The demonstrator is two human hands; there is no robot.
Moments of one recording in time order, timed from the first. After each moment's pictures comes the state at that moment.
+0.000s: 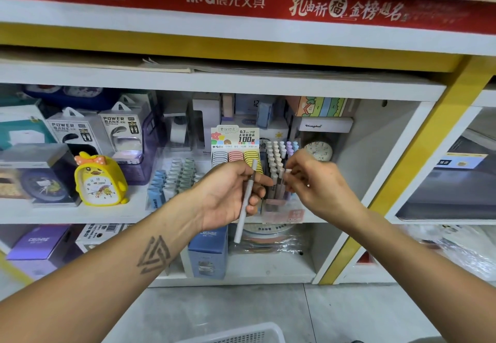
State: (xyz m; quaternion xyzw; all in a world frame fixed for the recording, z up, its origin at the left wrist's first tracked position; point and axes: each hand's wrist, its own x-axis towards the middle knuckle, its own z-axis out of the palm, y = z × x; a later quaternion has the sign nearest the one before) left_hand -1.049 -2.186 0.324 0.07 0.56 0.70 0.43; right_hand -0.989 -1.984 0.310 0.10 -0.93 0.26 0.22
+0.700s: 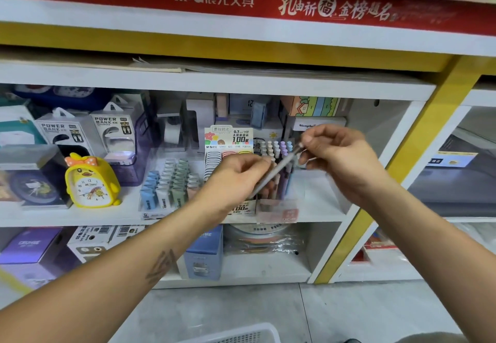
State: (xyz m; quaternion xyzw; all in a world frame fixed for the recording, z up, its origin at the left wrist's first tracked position) left_hand -1.042 -2.164 0.324 0.20 0.68 0.68 0.18; right_hand -0.988 -1.966 0.359 -0.04 -0.72 0.67 0.18
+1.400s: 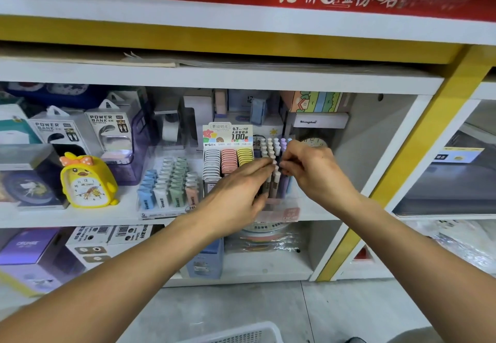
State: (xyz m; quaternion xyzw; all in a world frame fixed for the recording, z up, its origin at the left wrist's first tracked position) left_hand -1.050 -2.169 0.296 0.45 0.85 0.24 -0.10; right_hand -1.012 -1.971 0.313 0.07 -0.94 0.23 0.23
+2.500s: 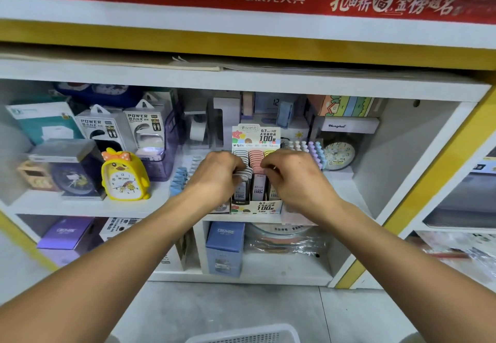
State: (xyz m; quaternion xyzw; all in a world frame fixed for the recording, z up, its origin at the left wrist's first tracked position) left_hand -1.097 -2.225 0.306 0.24 0.94 0.23 -0.06; right_hand -1.025 -2.057 0.325 0.12 -0.96 0.16 0.19
